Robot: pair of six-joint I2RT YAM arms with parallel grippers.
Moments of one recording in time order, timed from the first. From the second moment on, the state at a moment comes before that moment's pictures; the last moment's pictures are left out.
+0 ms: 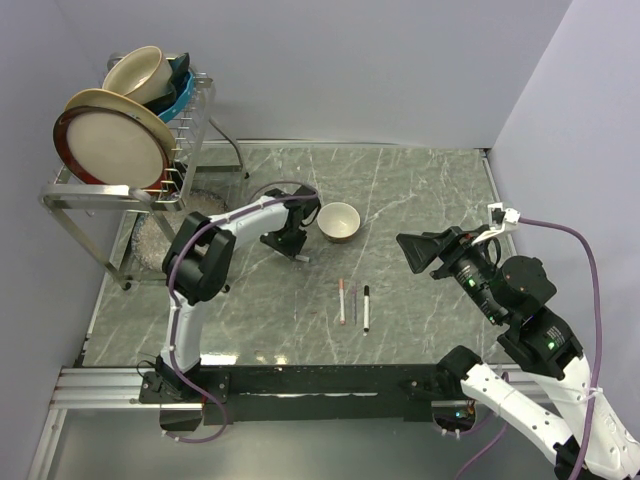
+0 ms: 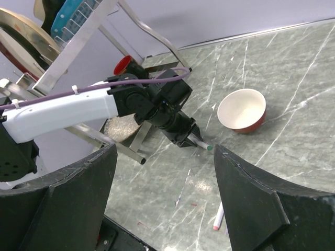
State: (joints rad) left arm -0.63 2.09 1.56 -0.92 -0.25 -1.68; right arm 0.63 0.52 0.97 -0.49 0.15 0.58
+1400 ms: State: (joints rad) left arm -0.81 1.16 0.85 -0.16 0.14 -0.91; right arm 0.63 0.70 0.91 -0.42 -0.06 0.84
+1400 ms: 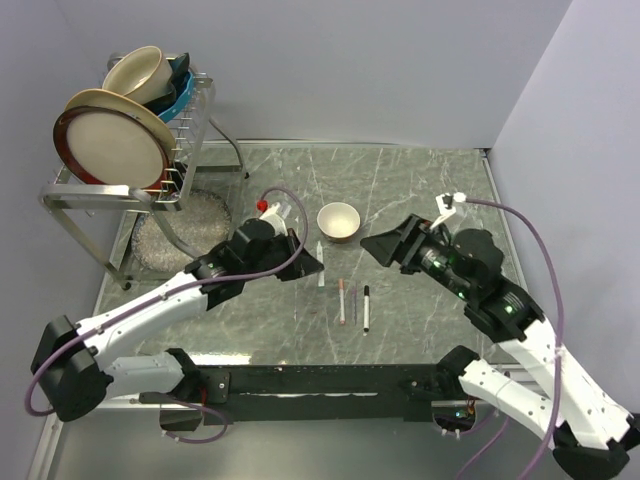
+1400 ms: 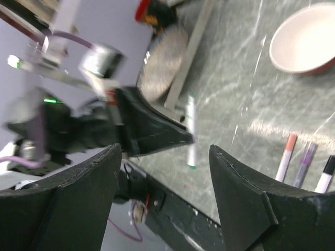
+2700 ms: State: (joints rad) left arm -0.81 1.08 0.77 0.23 0.50 -0.87; right arm 0.69 0.91 0.89 -0.23 -0.27 0.83
